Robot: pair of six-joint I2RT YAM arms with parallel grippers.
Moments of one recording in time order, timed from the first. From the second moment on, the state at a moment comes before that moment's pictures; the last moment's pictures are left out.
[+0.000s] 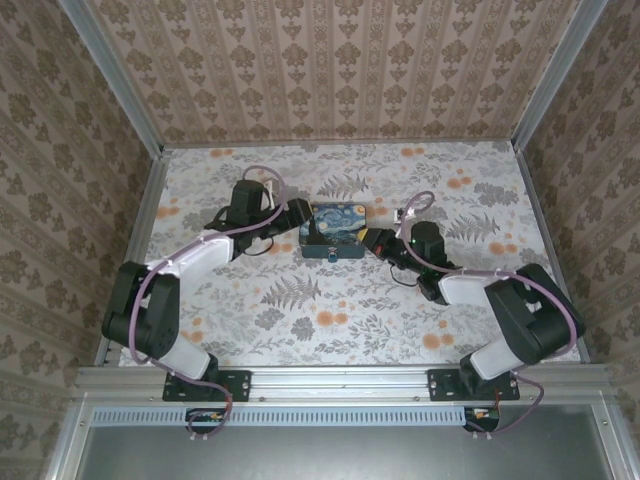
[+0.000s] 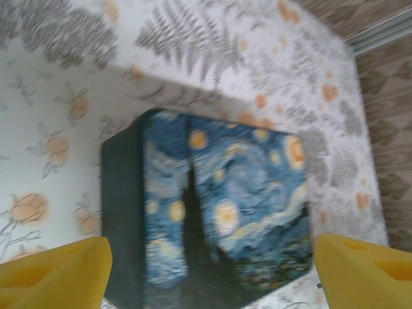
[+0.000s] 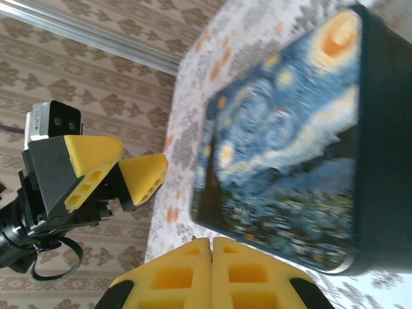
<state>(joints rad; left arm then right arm) -0.43 1.56 0.91 -0.02 0.37 -0.68 0.40 1.54 0.48 0.77 -0.40 1.04</state>
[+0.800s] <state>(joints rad) -0.62 1.45 0.75 0.07 0.22 -0.74 0.28 1.64 0.45 0.90 -0.63 1.09</state>
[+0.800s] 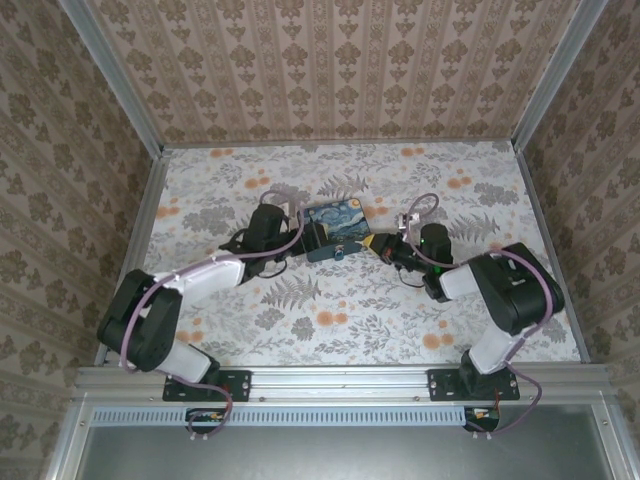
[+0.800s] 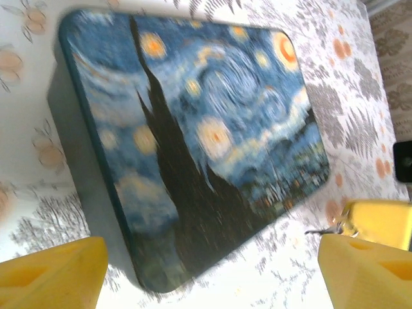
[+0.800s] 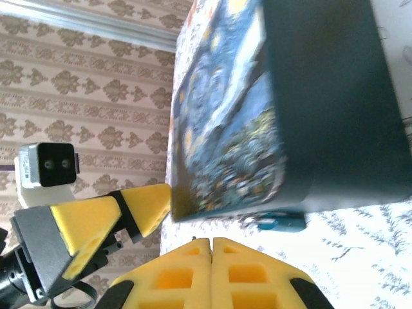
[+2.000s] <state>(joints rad) -0.87 1.85 0.77 0.49 0.01 -0.51 0.24 1.85 0.80 0.66 -0.67 1.02</state>
